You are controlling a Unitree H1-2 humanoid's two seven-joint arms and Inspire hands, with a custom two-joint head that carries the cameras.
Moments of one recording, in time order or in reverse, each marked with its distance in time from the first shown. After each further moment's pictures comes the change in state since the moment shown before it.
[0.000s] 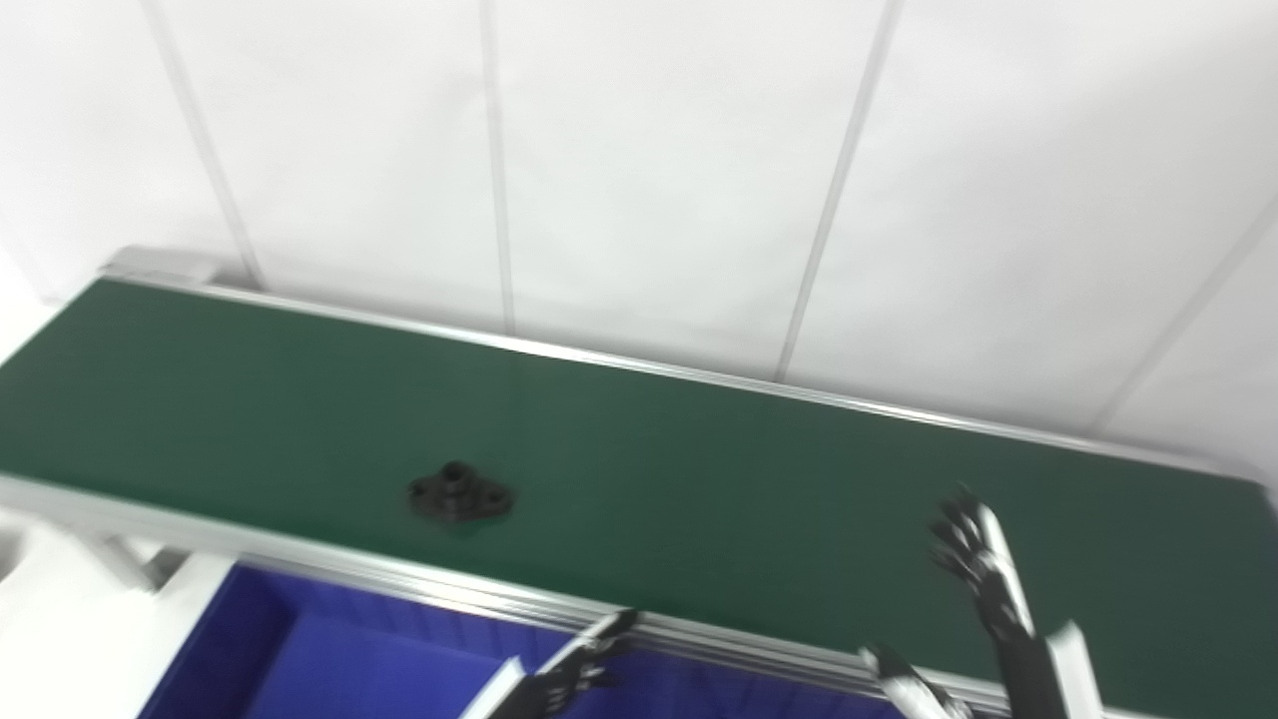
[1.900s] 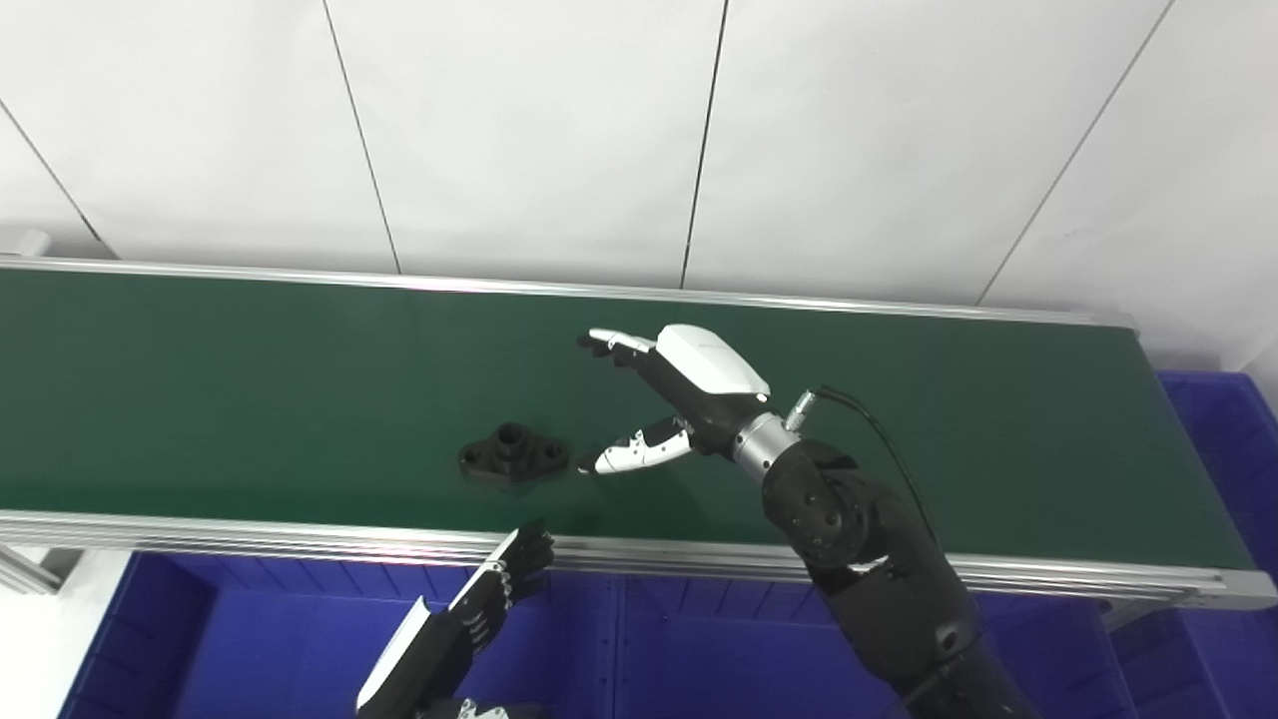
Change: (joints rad) left arm 0.063 -0.042 0.079 -0.084 -0.085 -0.003 -0.136; right arm -0.634 0.047 0.329 0.552 -0.306 0.303 0.256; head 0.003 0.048
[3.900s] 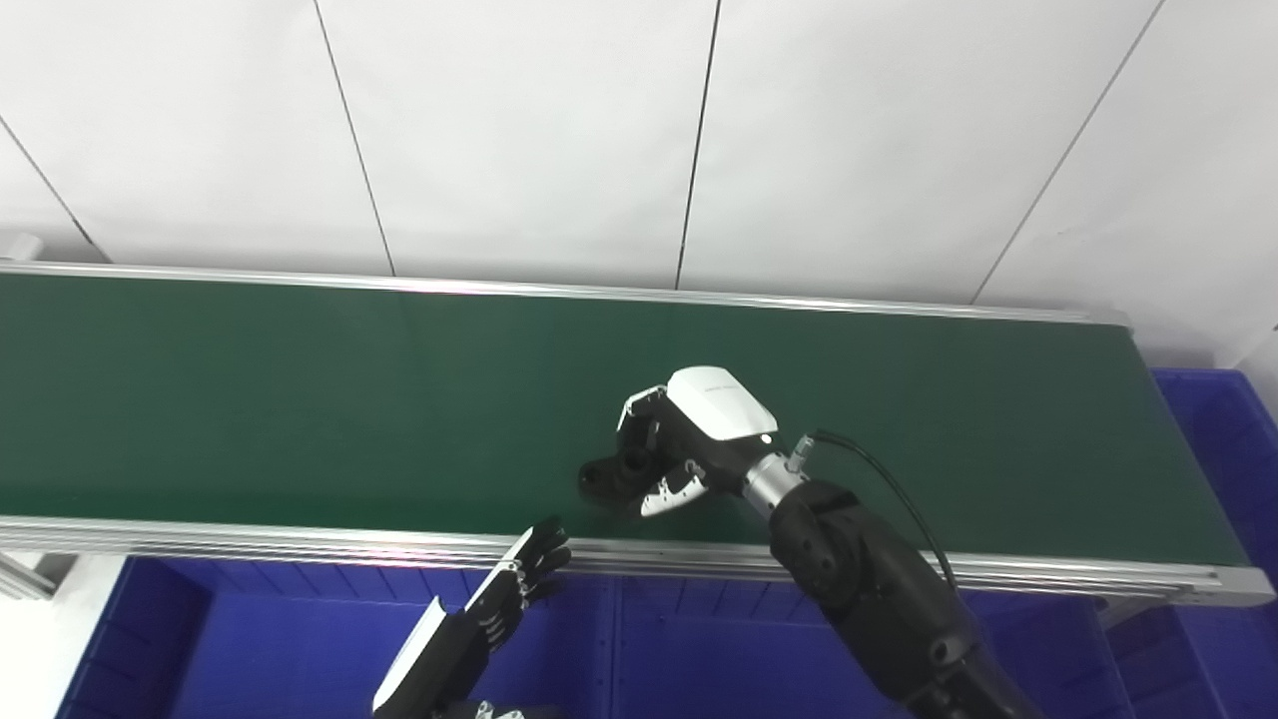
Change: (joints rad) left arm 0.005 -0.031 -0.006 -0.025 0.023 0.000 0.003; right arm 0.040 -0.056 0.079 0.148 -0.082 -0.154 -0.205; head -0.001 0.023
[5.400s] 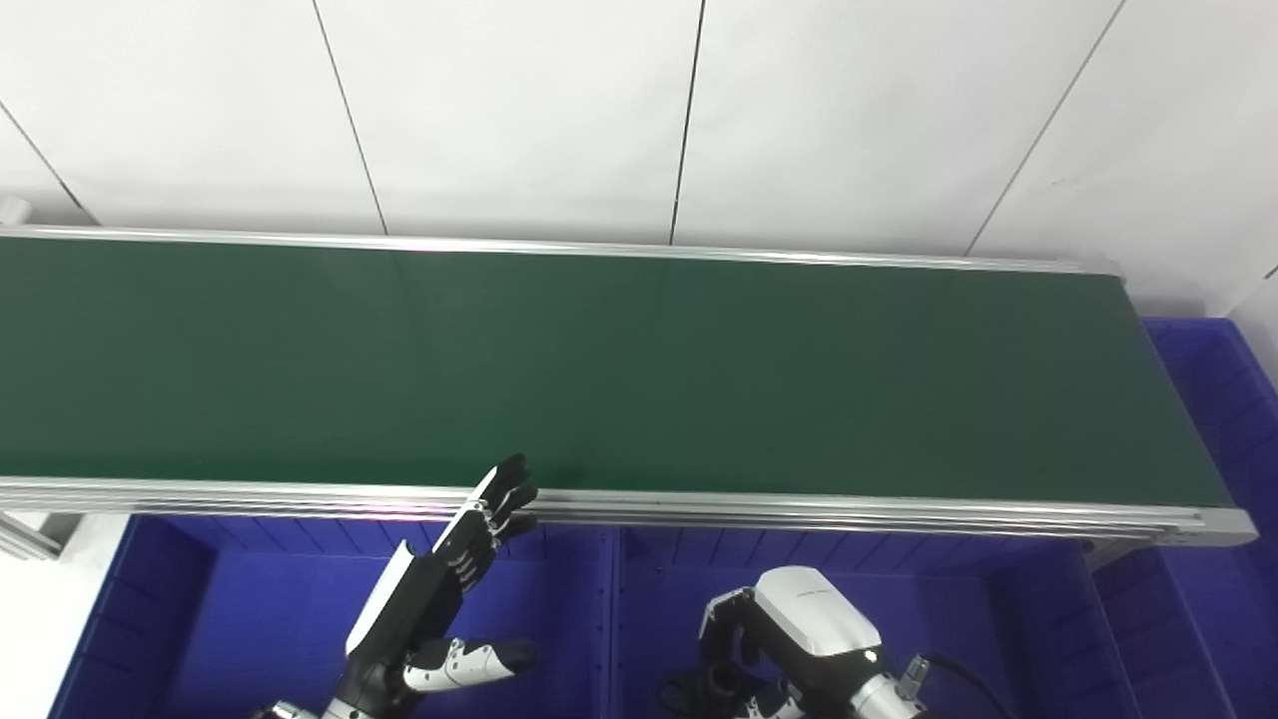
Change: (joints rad) left arm -0.007 0.000 0.059 -0.012 -0.043 0.000 -0.020; right arm 0.568 -0.170 -0.096 -0.484 -0.119 0.109 0.248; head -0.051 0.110
